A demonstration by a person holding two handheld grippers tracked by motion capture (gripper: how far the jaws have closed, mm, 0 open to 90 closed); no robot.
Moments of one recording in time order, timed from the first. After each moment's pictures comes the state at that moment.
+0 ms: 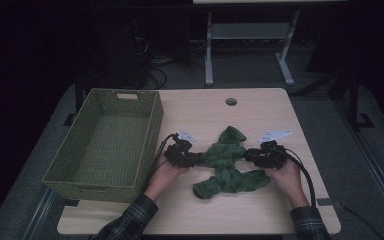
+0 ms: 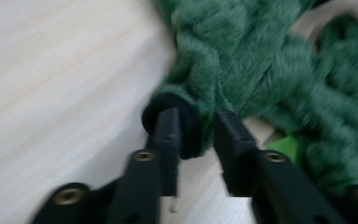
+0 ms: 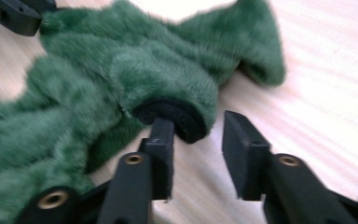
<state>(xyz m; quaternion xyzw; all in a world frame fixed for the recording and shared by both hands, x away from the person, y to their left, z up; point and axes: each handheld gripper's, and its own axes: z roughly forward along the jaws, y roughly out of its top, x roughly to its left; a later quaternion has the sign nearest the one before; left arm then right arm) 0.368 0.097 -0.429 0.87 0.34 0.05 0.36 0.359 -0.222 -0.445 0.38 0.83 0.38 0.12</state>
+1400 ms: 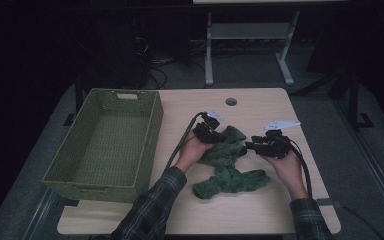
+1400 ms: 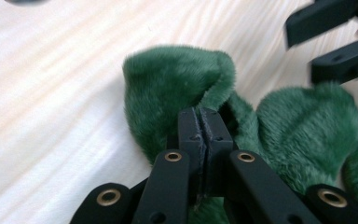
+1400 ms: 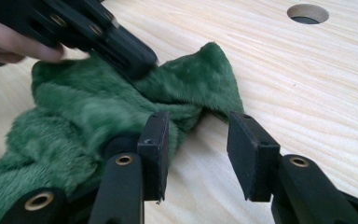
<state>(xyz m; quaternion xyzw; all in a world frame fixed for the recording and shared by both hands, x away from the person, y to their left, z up) 0.442 0.020 -0.427 0.87 0.28 0.05 0.40 0.379 -0.230 -0.431 0.41 0.80 0.42 0.13</state>
